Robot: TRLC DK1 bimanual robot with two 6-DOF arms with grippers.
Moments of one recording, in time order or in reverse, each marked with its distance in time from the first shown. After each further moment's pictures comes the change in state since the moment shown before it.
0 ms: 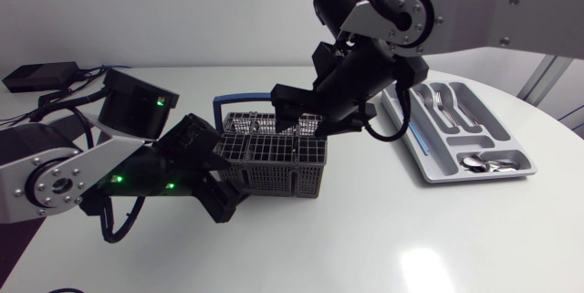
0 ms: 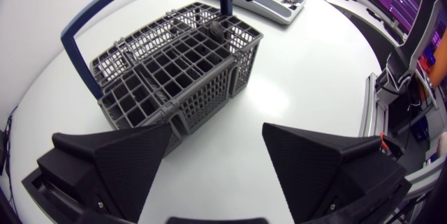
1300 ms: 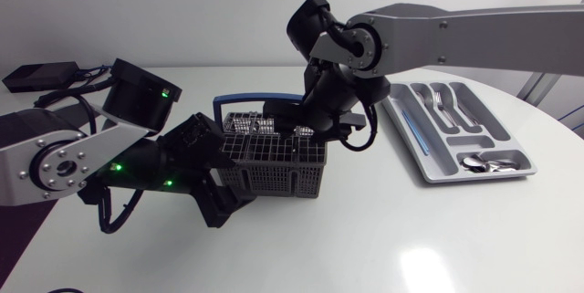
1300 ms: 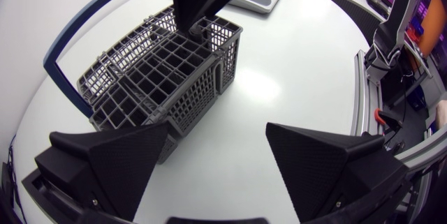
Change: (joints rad) left arm 0.016 0.031 0.054 -0.075 0.072 0.155; right arm 0.037 0.121 0.027 0.035 0.177 0.114
